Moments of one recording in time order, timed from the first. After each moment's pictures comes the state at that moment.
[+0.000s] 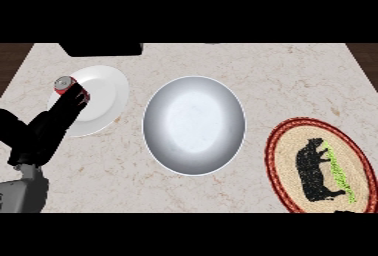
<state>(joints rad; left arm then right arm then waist) -0.17 0.24 0.16 -1.55 0.10 -0.21 0.30 0.55 -0.25 0.13 -2.29 1.04 0.38 0.35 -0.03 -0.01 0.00</state>
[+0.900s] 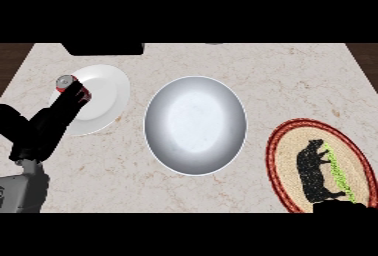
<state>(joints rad) -0.20 0.25 0.17 -1.51 0.10 -0.22 0.29 0.33 -0.24 0.35 -2.40 1.11 0.54 0.63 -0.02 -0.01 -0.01</state>
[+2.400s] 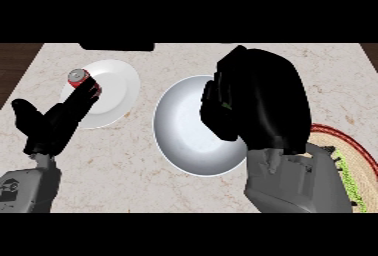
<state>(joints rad) -0.24 0.22 0.13 -1.50 0.08 -0.22 0.30 -0.81 -0.01 0.31 -1.83 0.91 0.42 1.10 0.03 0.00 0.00</state>
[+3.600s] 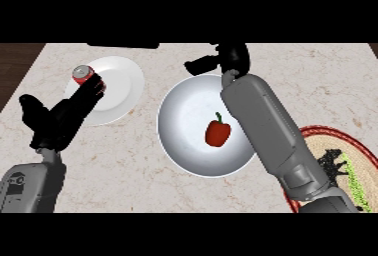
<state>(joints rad) -0.27 0.21 0.12 -1.47 0.07 -0.23 0.28 -1.06 0.00 0.07 -0.80 0.48 -0.36 0.59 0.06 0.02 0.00</state>
